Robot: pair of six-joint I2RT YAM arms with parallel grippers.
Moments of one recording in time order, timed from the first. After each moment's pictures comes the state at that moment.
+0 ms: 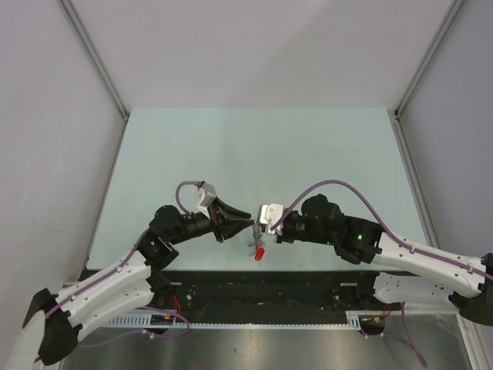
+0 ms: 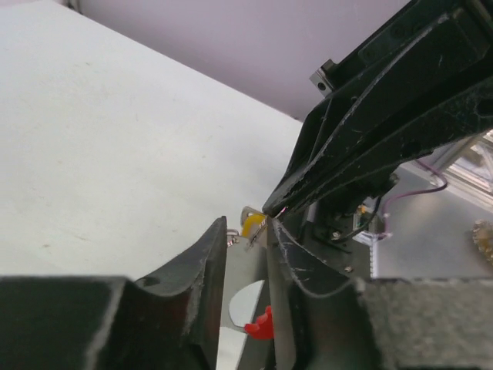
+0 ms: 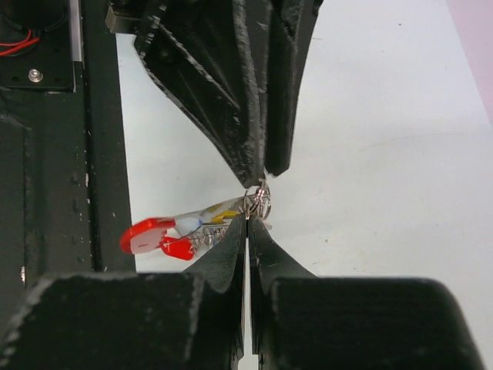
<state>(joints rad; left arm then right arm) -0.75 0.75 0.37 0.46 0.49 -0.39 1.14 0.96 0.86 -0.26 -0.10 -0.41</state>
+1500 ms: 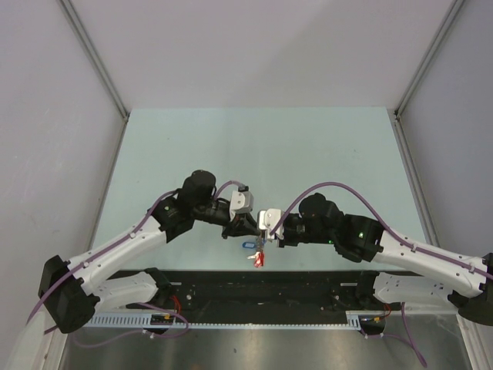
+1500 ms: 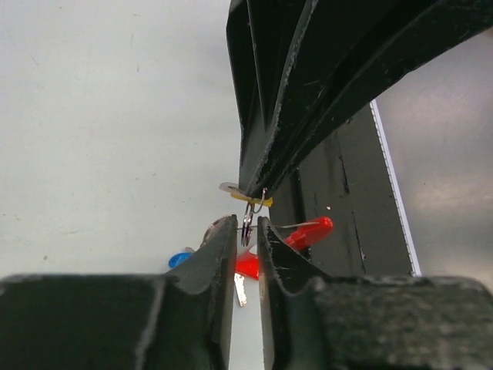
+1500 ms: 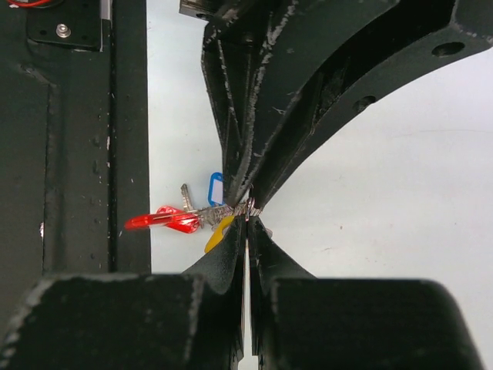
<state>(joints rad) -0.76 1.07 0.81 -0.26 0.85 0.31 1.13 0.97 0.91 -0.40 -0.16 -0.47</state>
